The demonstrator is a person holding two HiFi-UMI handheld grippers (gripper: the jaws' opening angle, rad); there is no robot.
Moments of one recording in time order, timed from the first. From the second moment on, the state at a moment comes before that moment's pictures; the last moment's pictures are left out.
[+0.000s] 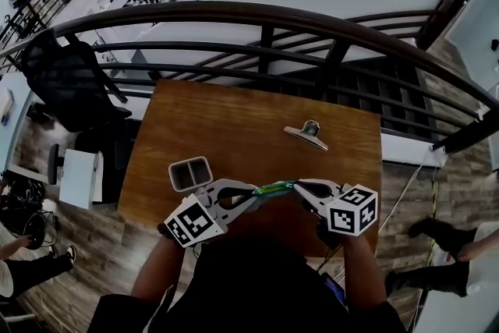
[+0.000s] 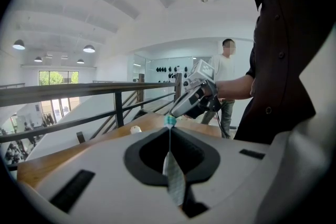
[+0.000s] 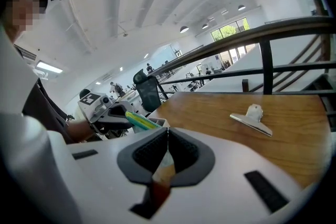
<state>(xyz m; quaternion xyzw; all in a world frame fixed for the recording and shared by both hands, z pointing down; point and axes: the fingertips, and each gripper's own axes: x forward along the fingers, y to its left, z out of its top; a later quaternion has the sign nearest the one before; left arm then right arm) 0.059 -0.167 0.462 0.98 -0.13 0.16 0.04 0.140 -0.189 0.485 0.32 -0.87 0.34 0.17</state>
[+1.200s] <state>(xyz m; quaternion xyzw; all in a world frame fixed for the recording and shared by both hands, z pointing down) 0.047 -0.181 0.465 0.98 -0.15 0.14 0.06 0.190 -0.205 0.503 0.40 -0.84 0.31 0.21</state>
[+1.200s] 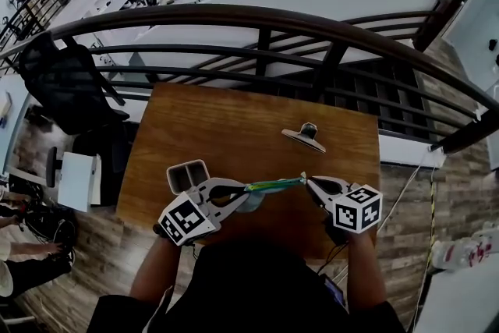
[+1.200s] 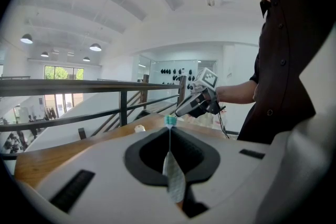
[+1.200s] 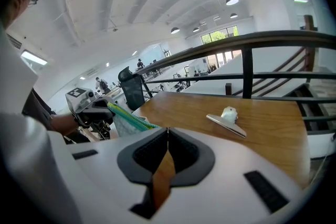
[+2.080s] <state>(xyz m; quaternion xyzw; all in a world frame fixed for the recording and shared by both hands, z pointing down) 0.055 -0.195 0.466 0.98 -0.16 0.12 0.07 0.205 -0.209 0.496 0.43 -0.82 0.30 0.22</state>
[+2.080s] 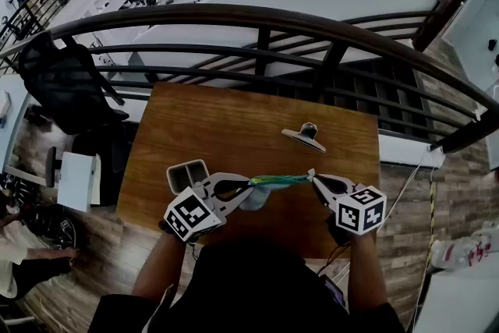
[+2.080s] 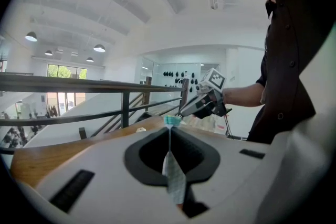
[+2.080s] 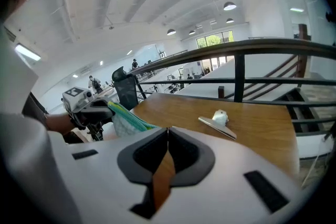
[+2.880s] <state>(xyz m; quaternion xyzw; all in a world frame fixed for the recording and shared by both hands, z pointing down) 0.044 -0.211 0.496 0.96 -0.19 0.13 0.13 0.202 -0.212 0.503 0.45 -0.82 0.29 0.21</state>
